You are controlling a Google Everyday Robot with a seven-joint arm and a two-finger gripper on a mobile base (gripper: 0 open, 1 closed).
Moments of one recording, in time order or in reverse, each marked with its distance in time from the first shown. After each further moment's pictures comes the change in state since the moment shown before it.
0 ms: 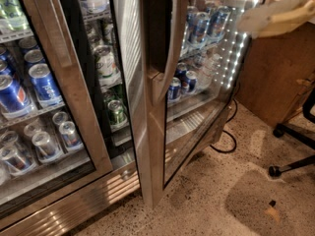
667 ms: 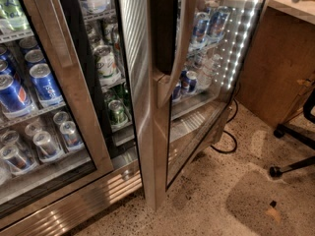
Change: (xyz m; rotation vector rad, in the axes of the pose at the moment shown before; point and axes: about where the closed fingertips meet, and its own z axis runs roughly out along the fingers) arm -0.024 -0.025 -0.026 0.037 0.050 -0.072
